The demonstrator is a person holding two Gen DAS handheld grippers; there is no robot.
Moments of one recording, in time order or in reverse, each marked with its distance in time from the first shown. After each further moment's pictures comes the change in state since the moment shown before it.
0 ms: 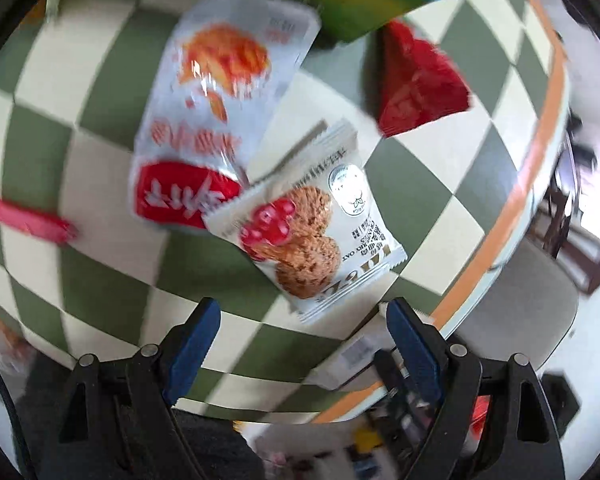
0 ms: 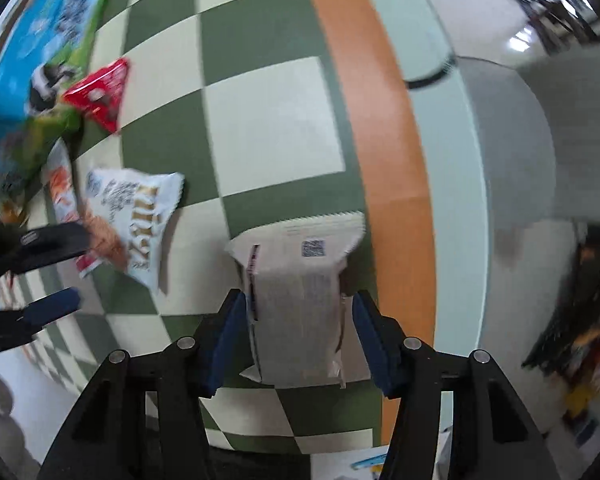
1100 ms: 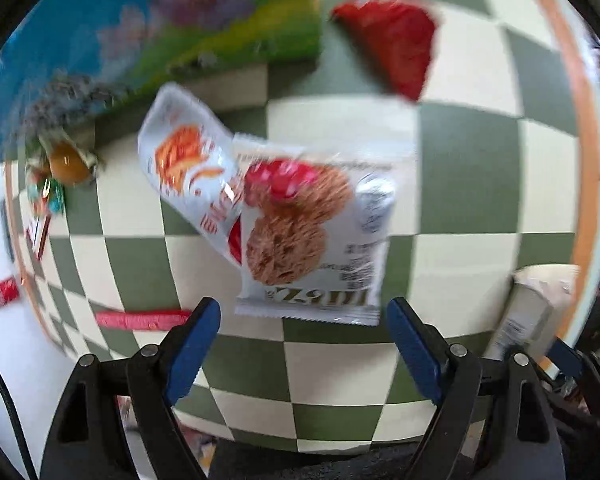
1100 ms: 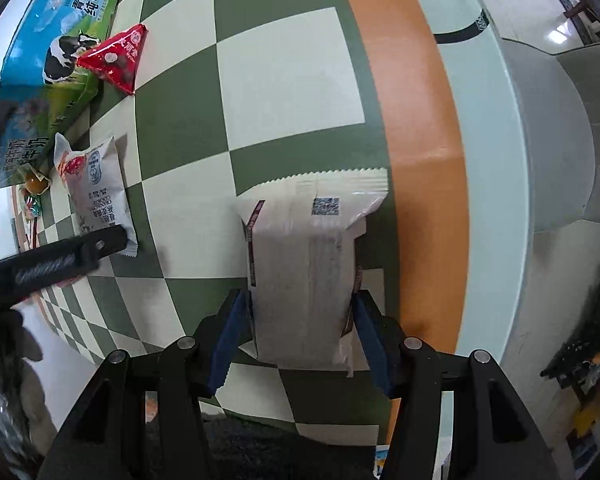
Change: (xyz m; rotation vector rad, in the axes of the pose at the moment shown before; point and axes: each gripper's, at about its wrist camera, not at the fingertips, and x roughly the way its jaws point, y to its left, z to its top) left arm -0.008 -0.010 -0.019 0.497 -0.209 0.547; right arm 0.017 -0.039 0.014 -0.028 0.064 0.127
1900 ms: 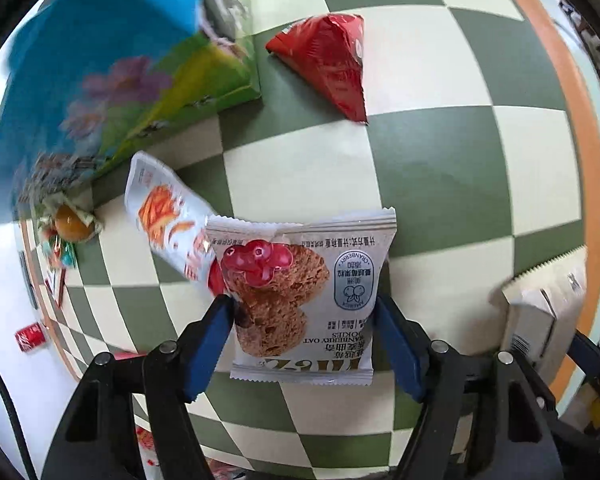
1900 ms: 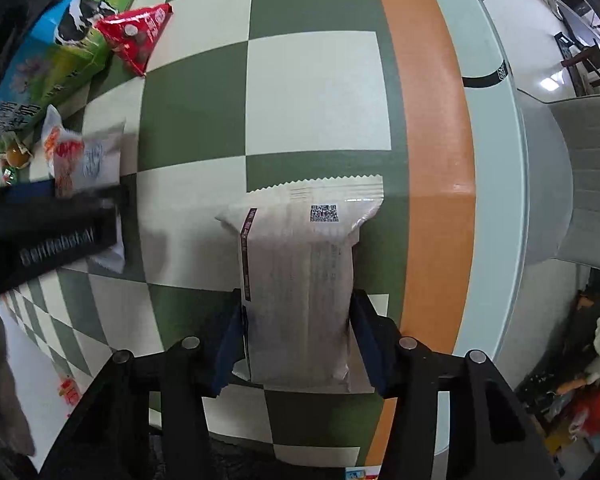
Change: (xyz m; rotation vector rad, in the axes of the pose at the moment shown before) left arm 0.000 -0.085 0.003 0.097 -0.097 0.101; right arm 0.018 0.045 -0.011 -0.111 -0.077 -0.145
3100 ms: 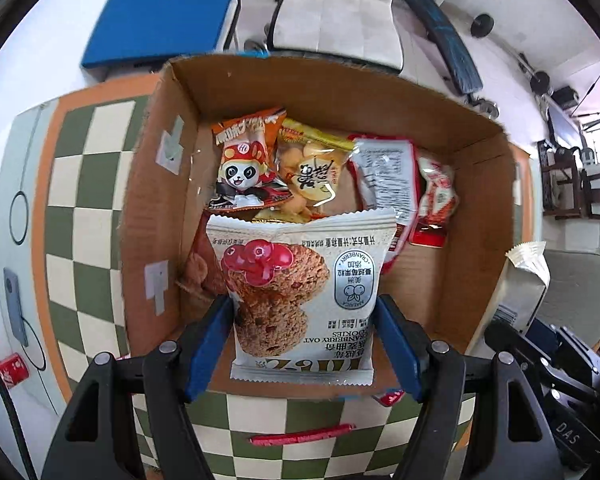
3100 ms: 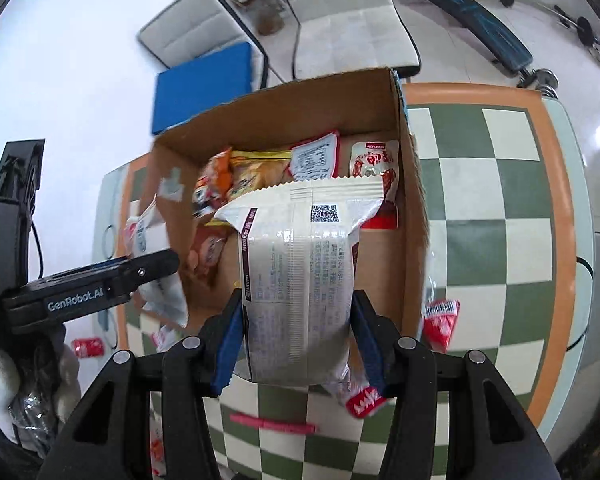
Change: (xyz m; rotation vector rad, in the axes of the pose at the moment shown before) left arm -0.082 0.334 0.130 -0.227 -0.112 -0.352; right arm -0.157 0.250 0.172 -0.053 -0.252 0.243
